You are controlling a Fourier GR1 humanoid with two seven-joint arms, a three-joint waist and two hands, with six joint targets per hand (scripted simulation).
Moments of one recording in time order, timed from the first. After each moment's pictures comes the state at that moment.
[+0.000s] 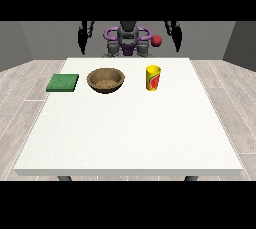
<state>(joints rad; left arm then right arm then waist) 0.02 0.13 -0.01 -1.57 -0.01 0.01 0.02 0.01 -0.09 -0.01 -1.57 -0.01 0.00 0.01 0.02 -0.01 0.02</state>
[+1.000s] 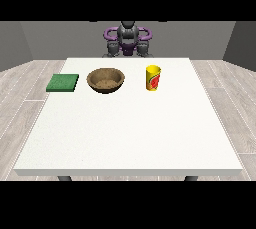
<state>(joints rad) -0.07 0.02 -0.04 -1.86 0.24 0.04 0.36 -0.20 0.00 0.42 -1.82 0.03 -0.44 0.46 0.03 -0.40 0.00</state>
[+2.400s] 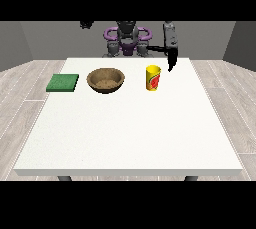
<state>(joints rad) -0.38 0.16 0.21 -1.20 0.09 -0.06 -0.43 -0.46 -0.12 0.17 -1.93 -0.04 -0.21 0.31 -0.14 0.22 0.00</state>
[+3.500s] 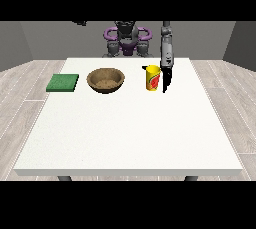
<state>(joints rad) -0.55 0.21 0.32 -0.64 0.09 -0.05 -0.81 -0.33 -0.23 -0.05 -2.12 -0.24 -0.01 0.31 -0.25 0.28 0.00</state>
